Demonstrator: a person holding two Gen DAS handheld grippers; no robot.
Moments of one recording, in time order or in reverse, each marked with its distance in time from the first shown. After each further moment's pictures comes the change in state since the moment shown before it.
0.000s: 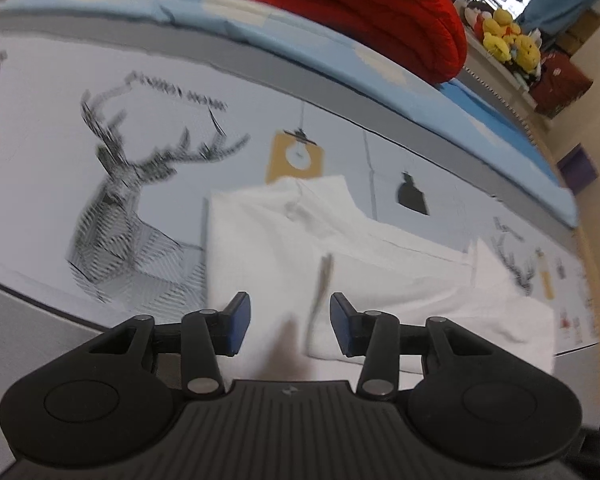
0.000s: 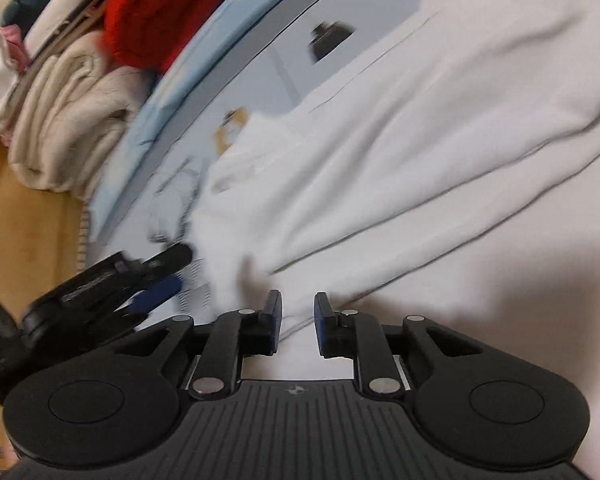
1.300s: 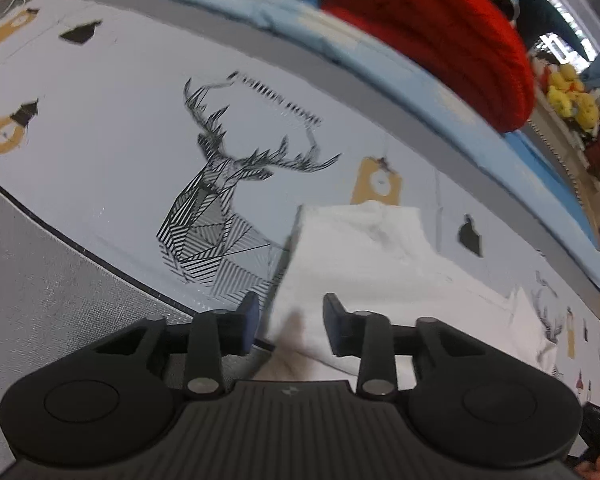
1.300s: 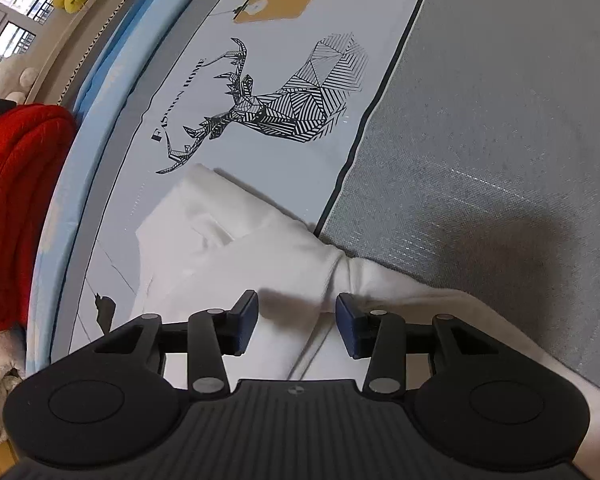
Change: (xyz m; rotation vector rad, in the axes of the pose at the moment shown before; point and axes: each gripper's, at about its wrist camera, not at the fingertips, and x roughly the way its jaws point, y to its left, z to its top) left arm -0.012 0.039 -0.005 -0.186 -0.043 0.161; right arm -0.070 -0.169 0.092 0.515 -0.332 -0.316
